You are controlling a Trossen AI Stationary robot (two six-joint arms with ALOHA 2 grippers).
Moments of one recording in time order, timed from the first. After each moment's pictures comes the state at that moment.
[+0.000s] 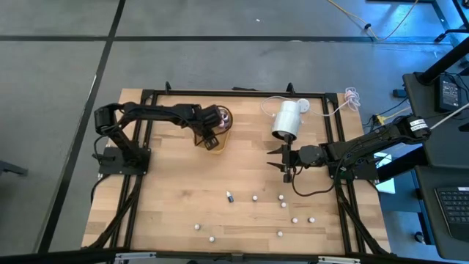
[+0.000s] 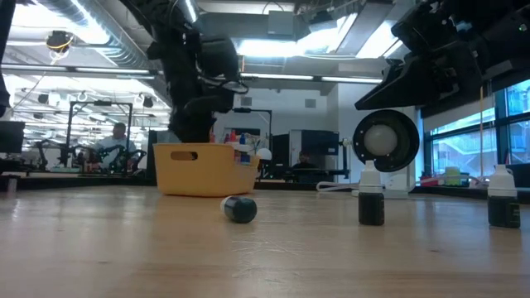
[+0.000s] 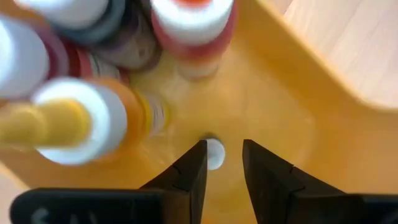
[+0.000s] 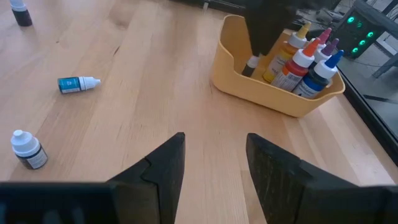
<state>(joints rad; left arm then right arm) 0.36 1.63 1.03 -0.61 -0.03 -0.21 0.21 1.12 0.39 0.29 0.33 -0.11</state>
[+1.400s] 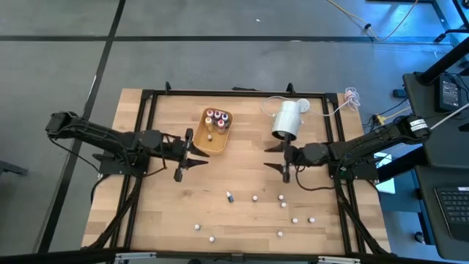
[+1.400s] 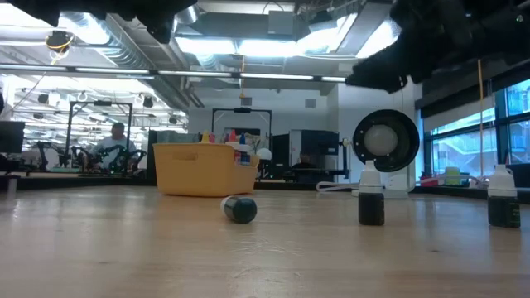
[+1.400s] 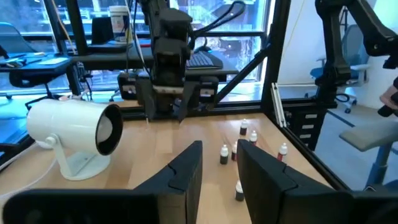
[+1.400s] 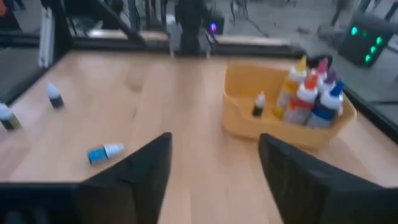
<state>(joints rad) -0.15 0.89 0.46 0.36 -0.03 -0.02 0.21 1.12 0.39 0.46 0.29 0.03</state>
